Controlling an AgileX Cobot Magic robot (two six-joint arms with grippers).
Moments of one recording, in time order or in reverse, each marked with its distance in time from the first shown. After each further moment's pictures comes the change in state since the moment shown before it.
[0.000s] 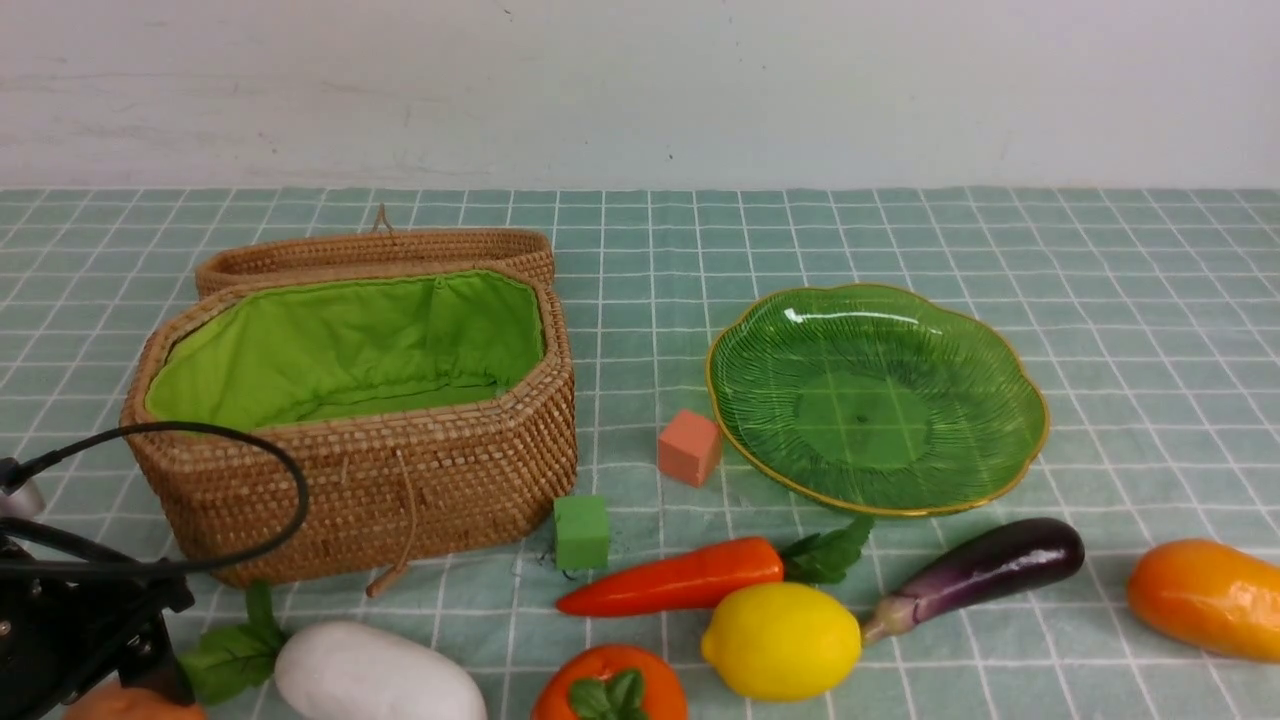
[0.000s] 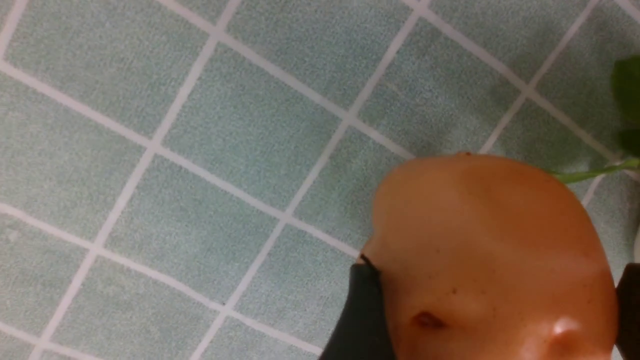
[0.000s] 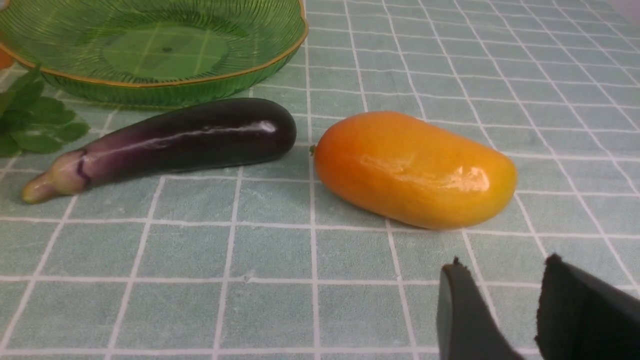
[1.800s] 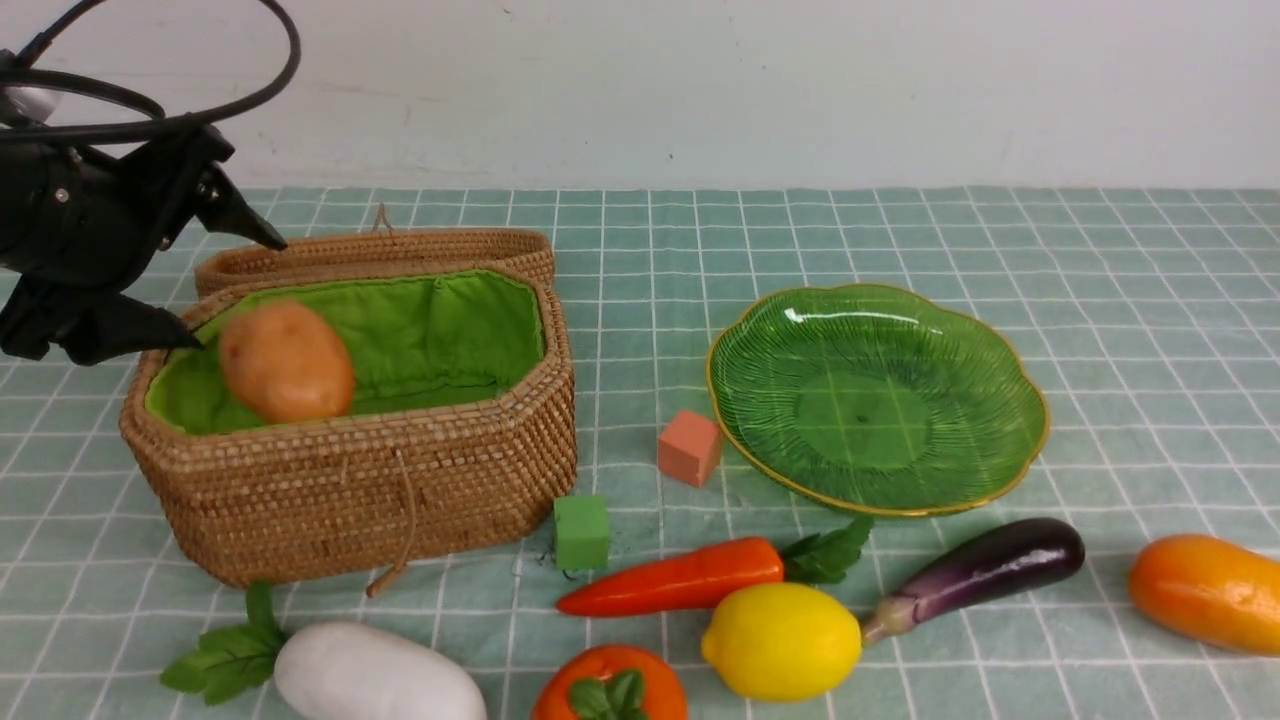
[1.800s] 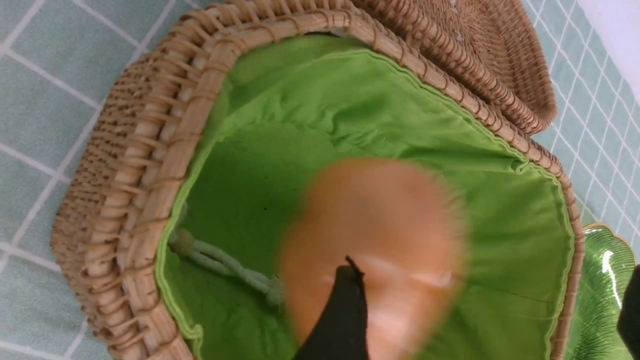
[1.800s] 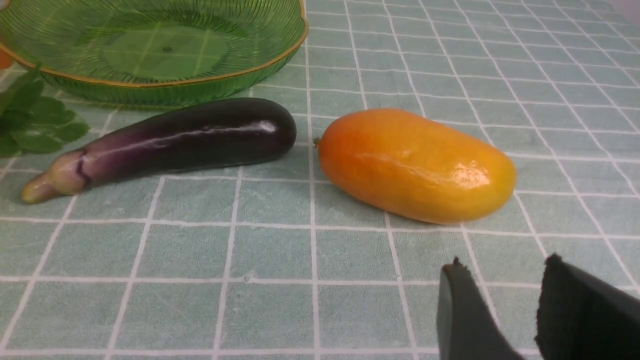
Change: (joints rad) right arm 0.000 0.000 0.000 0.000 0.000 0.000; left arm 0.000 0.202 -0.610 -0.326 -0.030 0.075
